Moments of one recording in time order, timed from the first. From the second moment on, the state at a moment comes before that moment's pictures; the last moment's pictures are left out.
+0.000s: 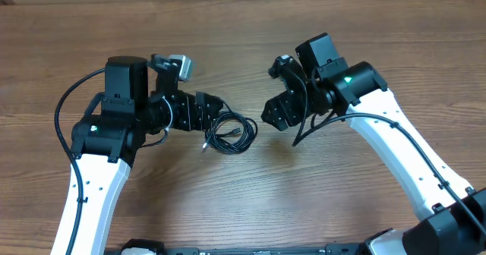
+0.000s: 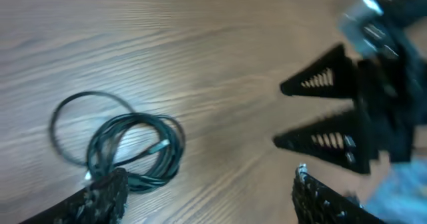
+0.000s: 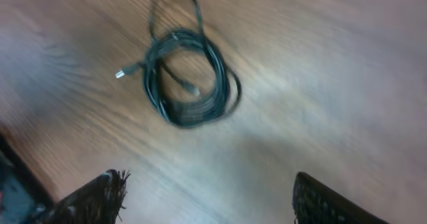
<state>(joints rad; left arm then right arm) -0.13 1.23 1.19 -0.82 0.56 -0.21 0.44 1.61 1.43 -0.96 -0.36 -0.15</state>
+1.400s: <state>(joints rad) 0.02 1.23 1.19 -0.89 0.37 -0.63 0.68 1.91 1.27 -0.59 -0.39 -0.51</state>
